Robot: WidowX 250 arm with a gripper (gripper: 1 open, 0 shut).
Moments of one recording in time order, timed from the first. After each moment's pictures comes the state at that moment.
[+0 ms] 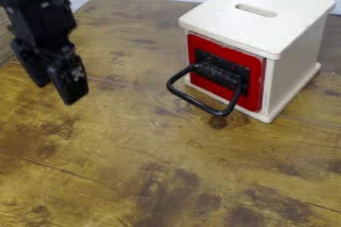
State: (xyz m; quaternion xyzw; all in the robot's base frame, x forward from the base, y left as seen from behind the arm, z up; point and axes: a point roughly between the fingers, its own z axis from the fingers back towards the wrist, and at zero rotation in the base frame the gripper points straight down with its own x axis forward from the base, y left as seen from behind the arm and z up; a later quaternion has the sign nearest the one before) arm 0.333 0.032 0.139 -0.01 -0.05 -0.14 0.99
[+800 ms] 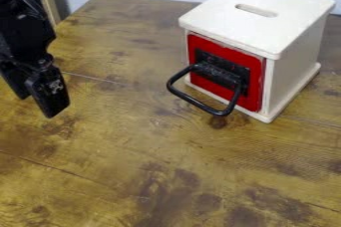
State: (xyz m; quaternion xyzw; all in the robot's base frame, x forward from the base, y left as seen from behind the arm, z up) arm 0.314 0.035 0.135 -0.01 -0.05 -0.15 0.99
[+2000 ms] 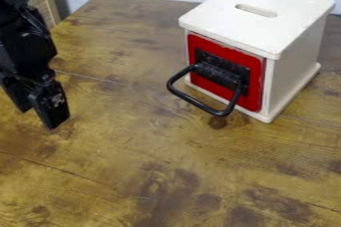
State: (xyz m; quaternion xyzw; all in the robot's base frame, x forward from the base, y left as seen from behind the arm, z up) arm 0.313 0.044 0.118 -0.01 -0.04 -0.13 0.99
